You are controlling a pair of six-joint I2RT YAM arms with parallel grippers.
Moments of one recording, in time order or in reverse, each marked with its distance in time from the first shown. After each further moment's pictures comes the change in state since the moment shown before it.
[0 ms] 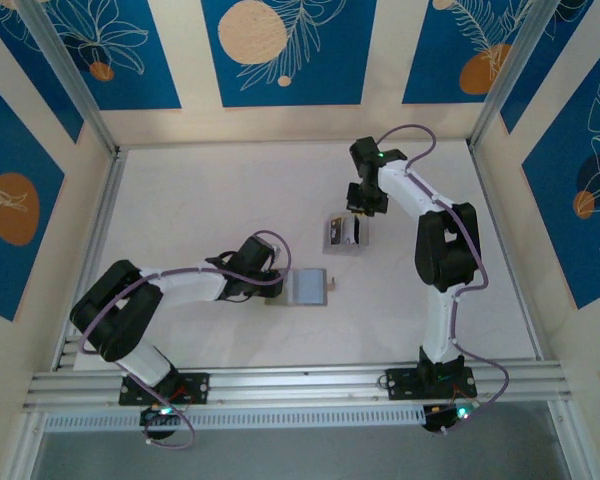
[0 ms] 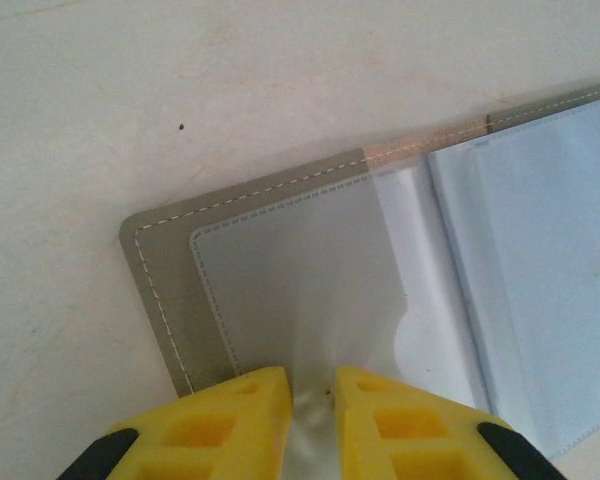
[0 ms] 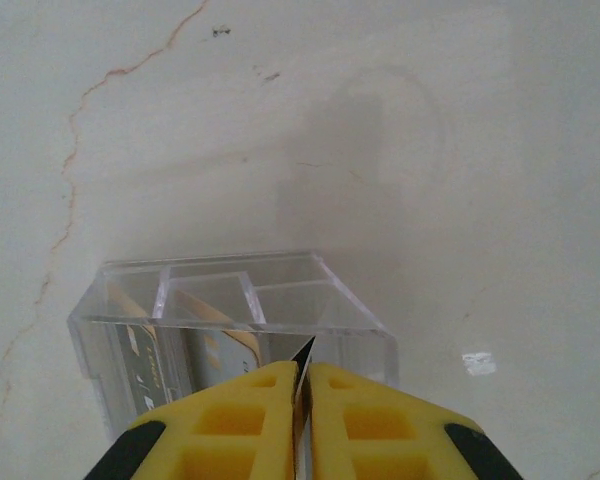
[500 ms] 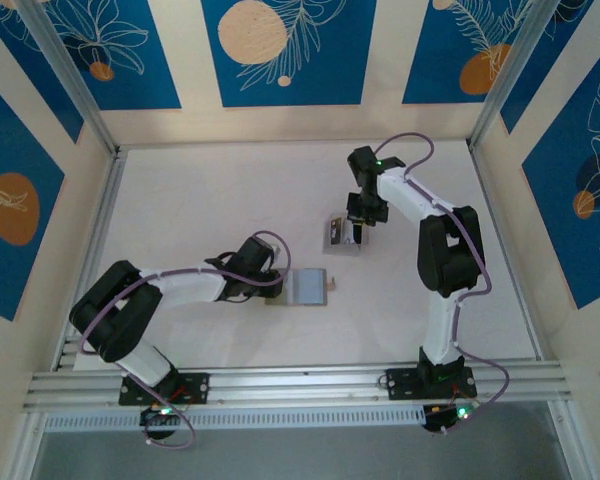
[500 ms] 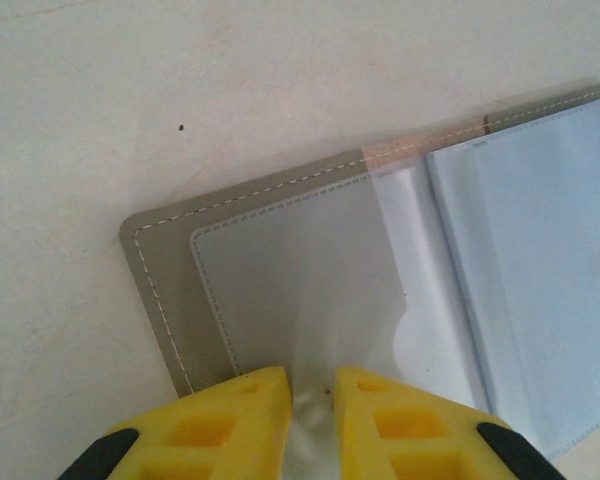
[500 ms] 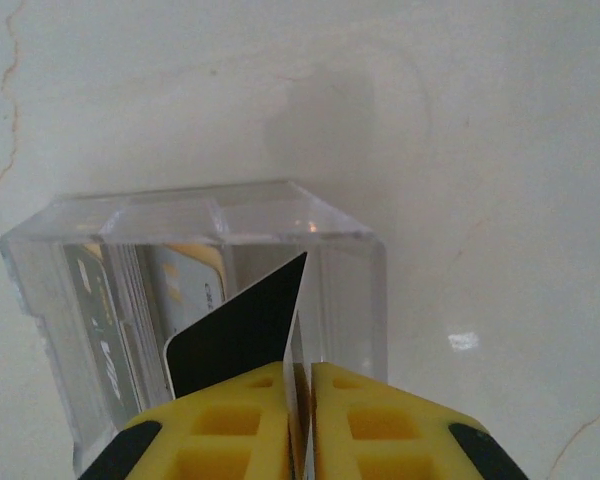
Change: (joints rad) left arm 0.000 -0.004 -0.008 0.011 0.000 0.000; right arm 0.024 -0.055 -0.103 0.001 0.012 0.004
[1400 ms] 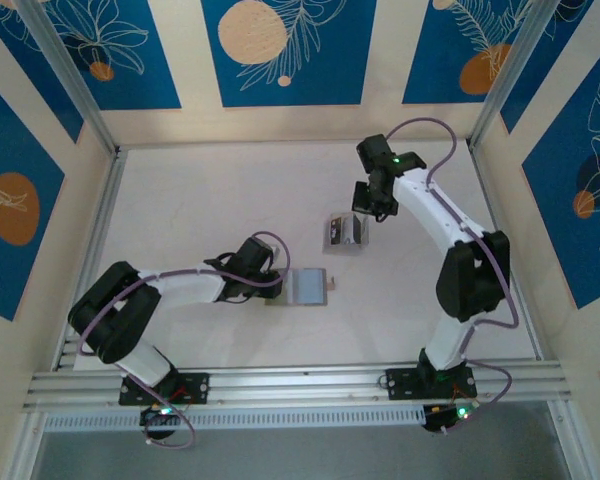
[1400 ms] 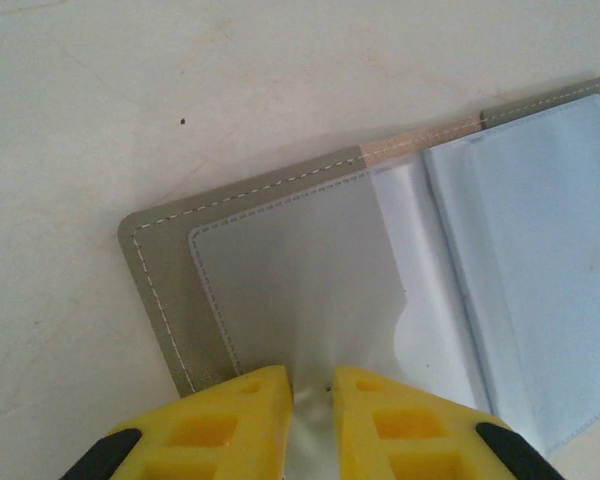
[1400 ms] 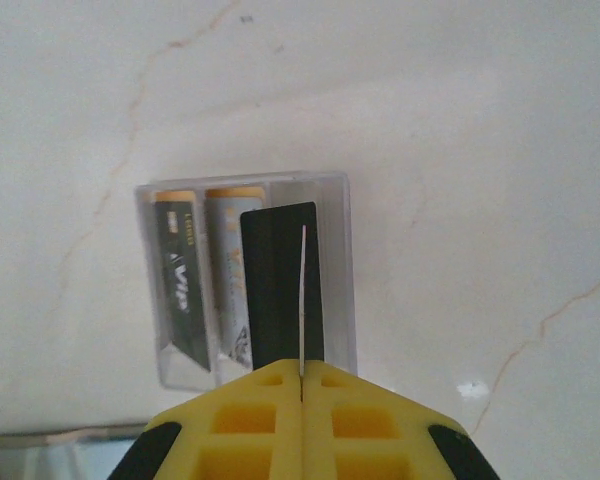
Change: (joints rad) left arm 0.000 -0.014 -0.011 0.002 0.001 0.000; right arm 0.026 -0.244 -0.021 -0.042 0.039 0.000
